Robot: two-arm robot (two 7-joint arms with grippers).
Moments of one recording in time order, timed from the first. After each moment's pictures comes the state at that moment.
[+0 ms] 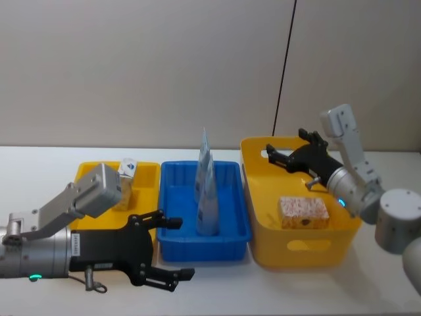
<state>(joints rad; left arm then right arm) -0.55 0.55 0.56 -1.52 -0.39 0.10 -1.00 0.79 0.29 -0.40 -0.73 0.26 -0.17 0.35</state>
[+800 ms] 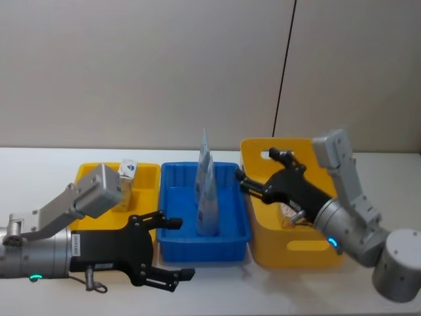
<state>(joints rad) -0.55 0.55 0.56 -1.52 -0.39 0.10 -1.00 0.43 0.37 -0.37 -1.34 0.34 -0.02 0.38</state>
